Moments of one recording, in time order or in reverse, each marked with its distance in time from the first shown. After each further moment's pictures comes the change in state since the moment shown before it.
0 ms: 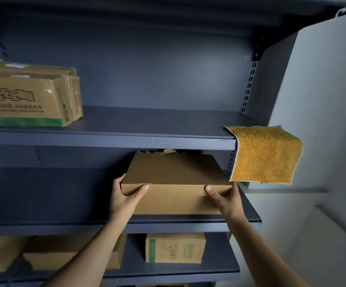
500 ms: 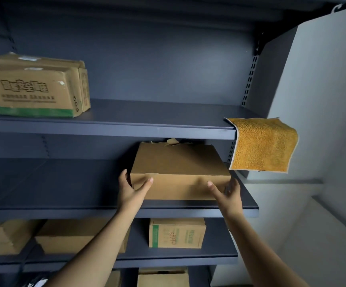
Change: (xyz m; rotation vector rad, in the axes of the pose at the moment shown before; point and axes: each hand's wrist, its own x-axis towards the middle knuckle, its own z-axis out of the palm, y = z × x) left_hand -0.022 0.000 -0.003 0.073 -0.008 -0.038; right_hand -0.038 0.005 0.003 0.049 0.055 0.068
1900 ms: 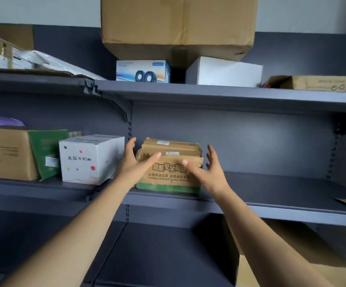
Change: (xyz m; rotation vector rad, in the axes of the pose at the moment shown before) left_hand 0.180 0.206 -0.333 0.074 -0.005 0.394; right_hand -0.074 -0.297 0.350 0.050 -0.380 -0.457
